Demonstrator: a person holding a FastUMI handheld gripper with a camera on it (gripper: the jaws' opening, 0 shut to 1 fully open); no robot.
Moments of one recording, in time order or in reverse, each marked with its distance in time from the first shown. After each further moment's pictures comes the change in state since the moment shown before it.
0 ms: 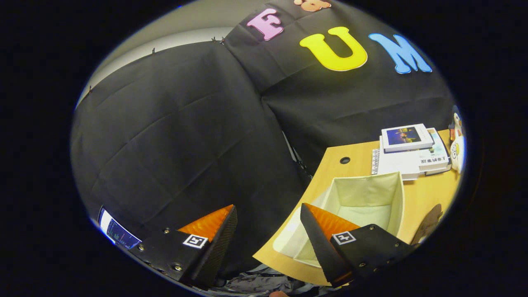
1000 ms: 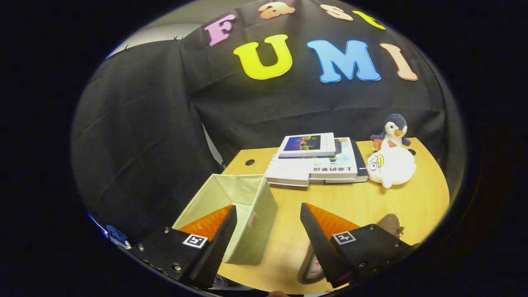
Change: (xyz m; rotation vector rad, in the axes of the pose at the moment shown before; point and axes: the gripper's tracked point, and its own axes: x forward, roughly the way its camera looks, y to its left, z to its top) arm -0.116 -0.241 -0.014 -0.045 0.023 -0.444
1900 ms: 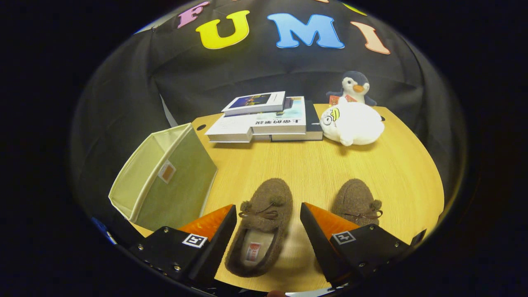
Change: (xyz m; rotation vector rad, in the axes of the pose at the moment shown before) arm 0.011 -0.112 -0.111 0.053 0.195 -0.182
